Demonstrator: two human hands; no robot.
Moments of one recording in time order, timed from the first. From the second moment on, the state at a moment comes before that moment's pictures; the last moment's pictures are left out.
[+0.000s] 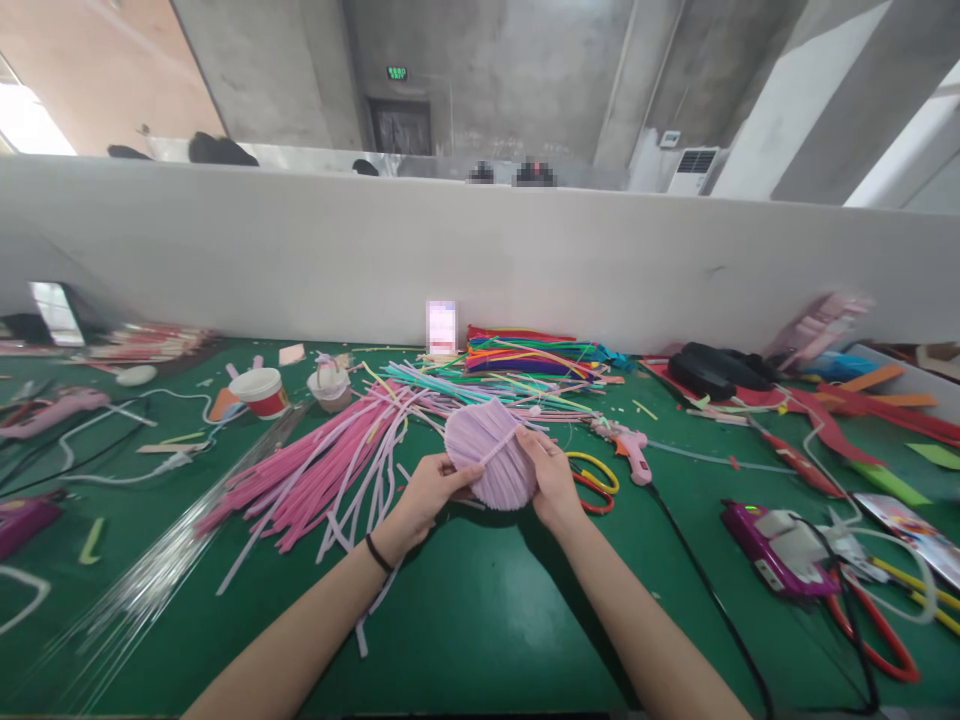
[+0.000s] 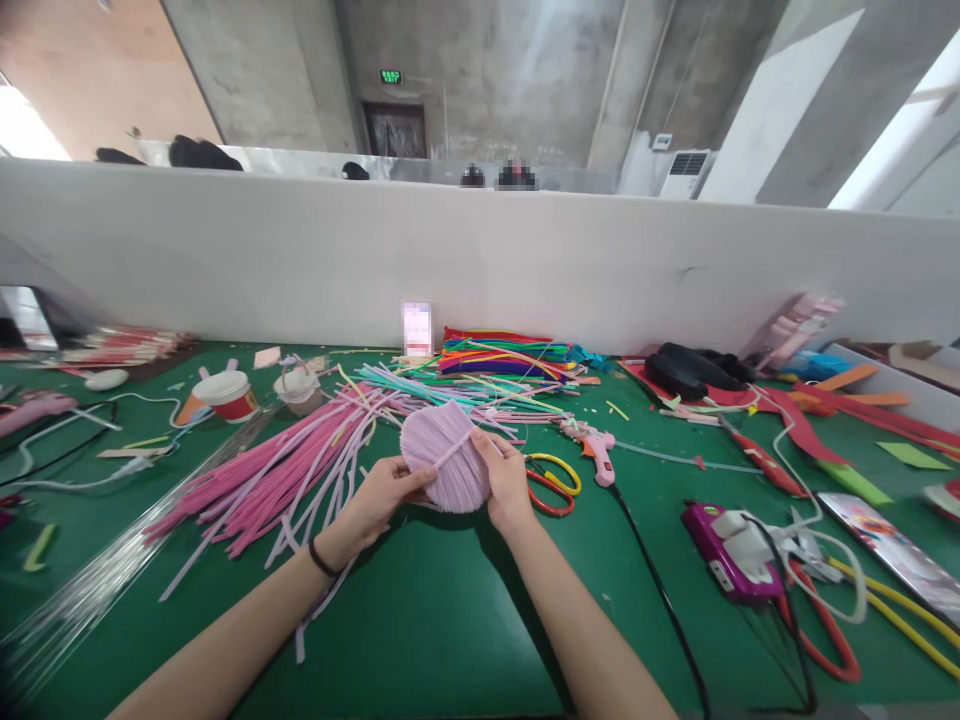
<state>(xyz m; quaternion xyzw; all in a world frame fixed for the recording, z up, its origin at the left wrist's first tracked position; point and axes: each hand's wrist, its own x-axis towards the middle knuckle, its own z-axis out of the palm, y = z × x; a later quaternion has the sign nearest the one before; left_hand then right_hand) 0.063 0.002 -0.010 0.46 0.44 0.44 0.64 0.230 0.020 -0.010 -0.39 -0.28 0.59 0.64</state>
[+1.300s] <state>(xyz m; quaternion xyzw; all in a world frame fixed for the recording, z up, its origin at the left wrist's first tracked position) 0.034 0.022 0.007 0.18 0.32 0.62 0.69 0.234 0.008 -0.007 -0.45 -0.56 0.47 0.51</state>
